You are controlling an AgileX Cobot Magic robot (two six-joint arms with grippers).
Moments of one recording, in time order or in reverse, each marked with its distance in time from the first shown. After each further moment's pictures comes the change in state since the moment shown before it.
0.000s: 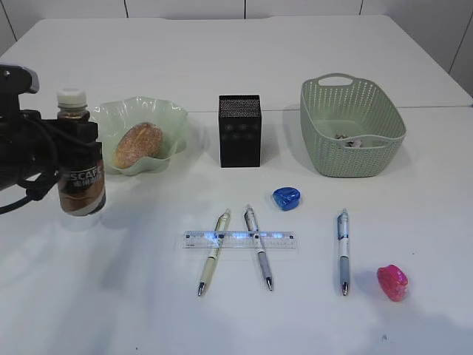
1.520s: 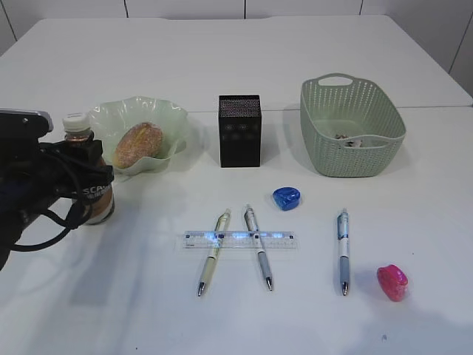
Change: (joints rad) left arm 0.001 0.292 0.031 -0.028 -0.453 -0.054; right arm 0.000 0.000 0.000 0.030 -0.025 -0.002
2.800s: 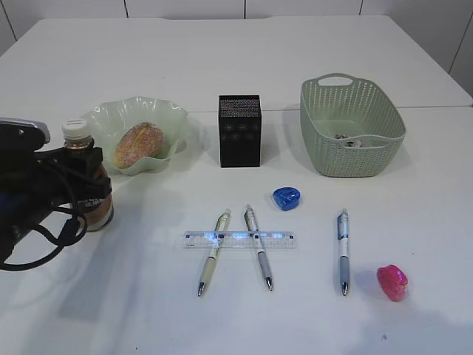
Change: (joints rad) left arm 0.000 0.000 0.063 0.051 -0.073 0.000; right arm 0.000 0.000 0.000 0.002 -0.002 -0.001
